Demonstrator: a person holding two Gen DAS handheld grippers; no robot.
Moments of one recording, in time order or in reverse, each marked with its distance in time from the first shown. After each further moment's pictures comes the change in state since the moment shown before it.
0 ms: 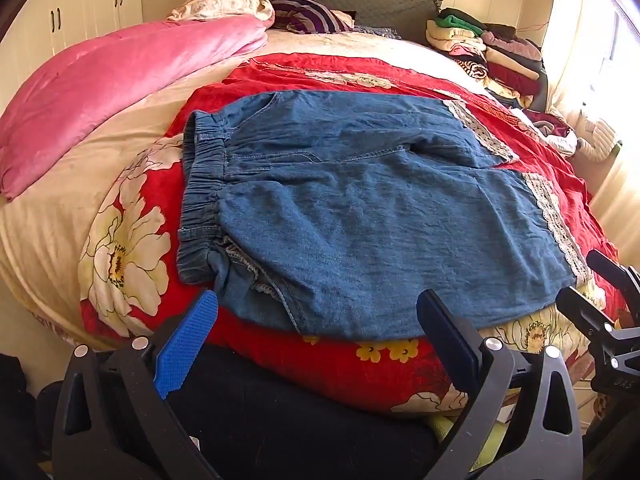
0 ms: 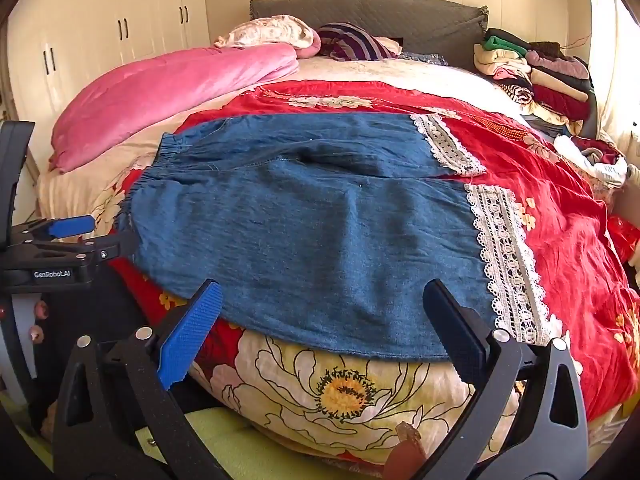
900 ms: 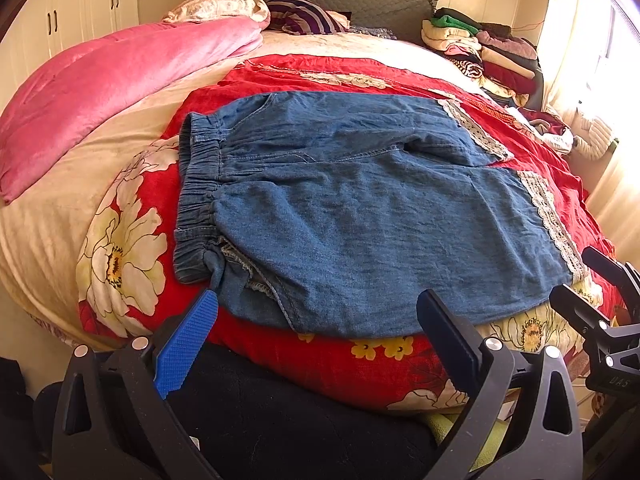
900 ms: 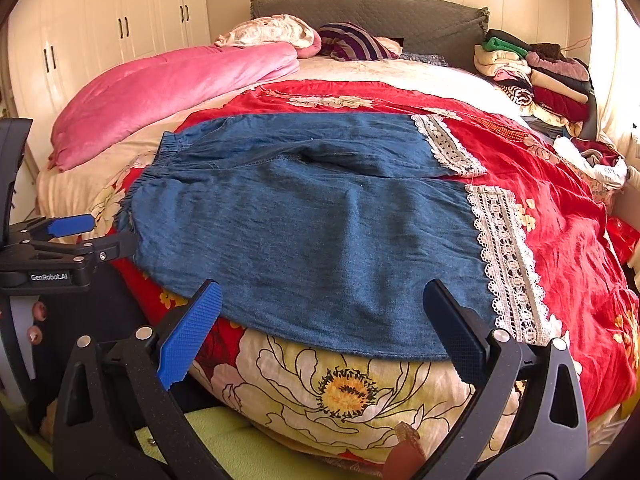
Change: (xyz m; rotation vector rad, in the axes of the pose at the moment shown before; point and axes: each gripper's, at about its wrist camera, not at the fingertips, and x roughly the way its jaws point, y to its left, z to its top) left arm -0.001 -0.002 0.000 0.007 0.001 -0.008; right arm 0.001 0.002 0.000 -0.004 0.000 -0.003
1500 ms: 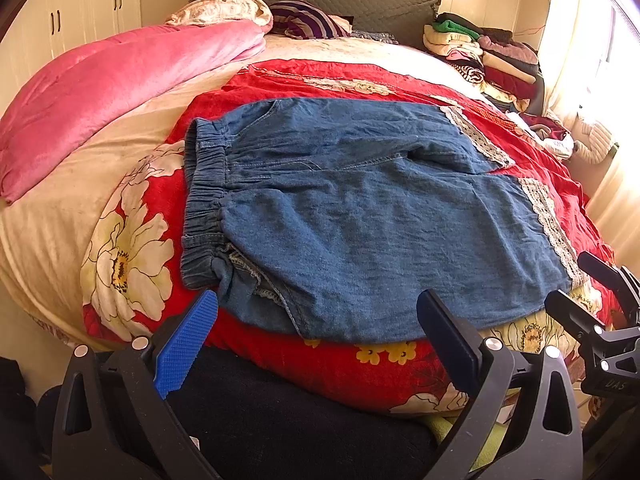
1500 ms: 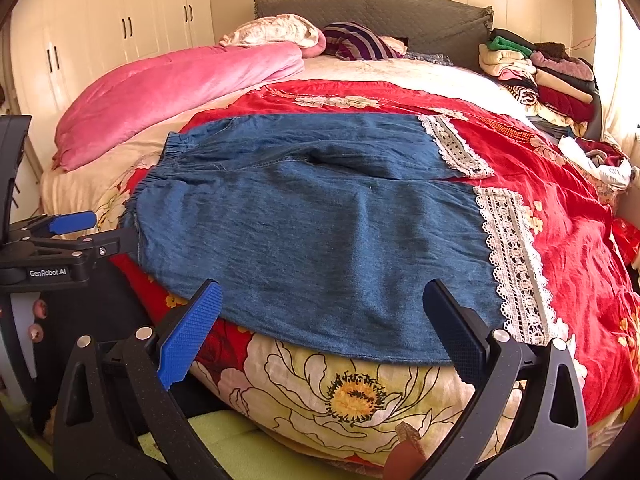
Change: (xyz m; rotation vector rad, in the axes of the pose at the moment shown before) left arm -0.004 0.005 0.004 -0.009 -0.016 -0.001; right arm 0.003 0.004 0.003 -0.002 0.003 0.016
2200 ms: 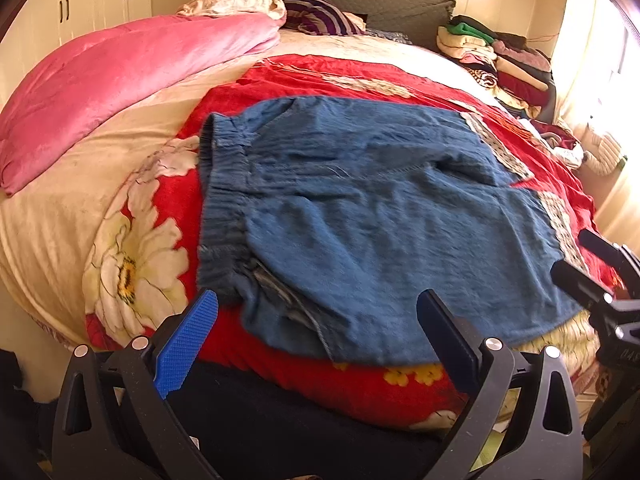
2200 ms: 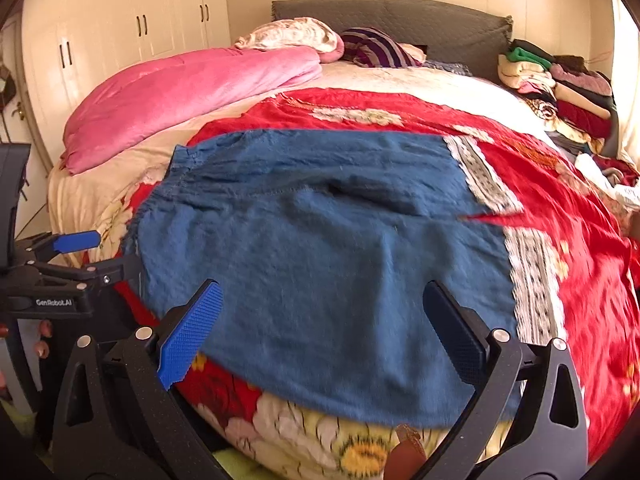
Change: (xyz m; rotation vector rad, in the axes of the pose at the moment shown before) left arm 0.018 0.026 0.016 -0.040 0.011 0.023; right arm 0.031 0.012 0.044 -0.049 -0.020 0.041
